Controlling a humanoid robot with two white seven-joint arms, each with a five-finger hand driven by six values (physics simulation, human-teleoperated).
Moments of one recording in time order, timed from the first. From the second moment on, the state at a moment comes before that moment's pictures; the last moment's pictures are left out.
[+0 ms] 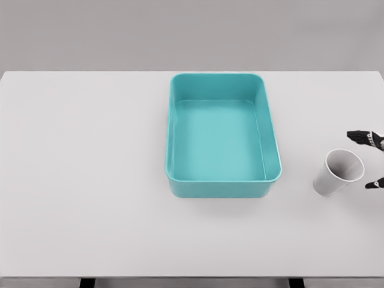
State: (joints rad) left arm 0.01 0.00 -0.16 -0.08 0.12 -0.03 0.14; right arm -0.25 -1.12 0.56 -1.14 -0.61 -0.61 0.61
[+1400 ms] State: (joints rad) left arm 0.01 0.00 -0.16 -0.08 0.12 -0.03 0.14; right arm -0.26 -1.08 0.61 -1.20 -0.59 -0.61 0.61
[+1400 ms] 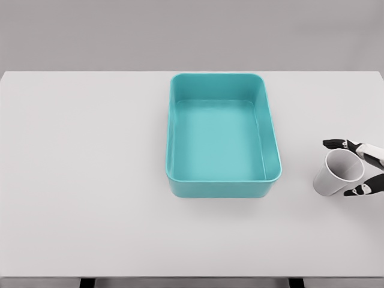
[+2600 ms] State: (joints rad) left arm 0.01 0.00 -0.16 -0.08 0.12 -0.03 0.14; right arm -0.30 -1.05 0.52 -1.28 -0.61 -0.61 0.61
